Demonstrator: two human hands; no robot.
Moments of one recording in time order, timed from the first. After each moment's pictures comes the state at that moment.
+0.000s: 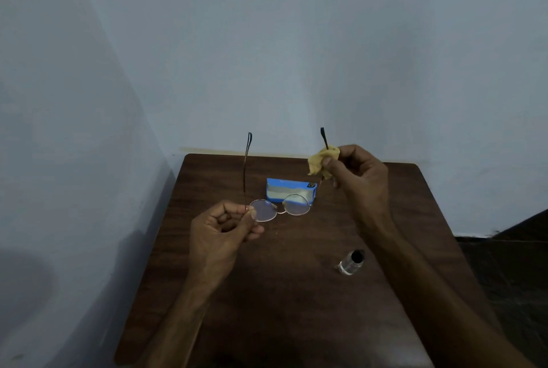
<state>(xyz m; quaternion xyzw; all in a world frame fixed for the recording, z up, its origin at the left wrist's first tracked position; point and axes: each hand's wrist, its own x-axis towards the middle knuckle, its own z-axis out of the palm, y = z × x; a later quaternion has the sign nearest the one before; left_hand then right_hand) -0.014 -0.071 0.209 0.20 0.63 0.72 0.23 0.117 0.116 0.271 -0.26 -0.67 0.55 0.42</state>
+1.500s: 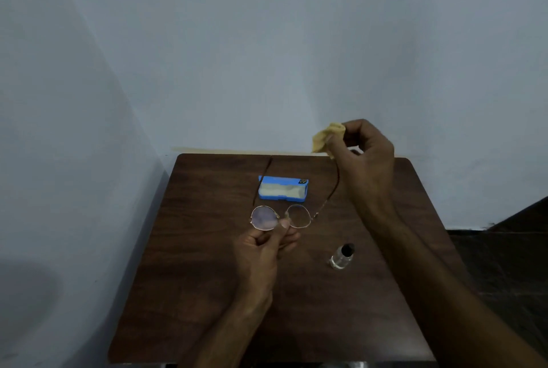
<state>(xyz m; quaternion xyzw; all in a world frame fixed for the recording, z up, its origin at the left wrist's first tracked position) 0.073 -0.027 0.187 0.02 0.57 0.75 0.33 0.128 0.128 0.297 -0.31 -0.70 0.44 0.47</state>
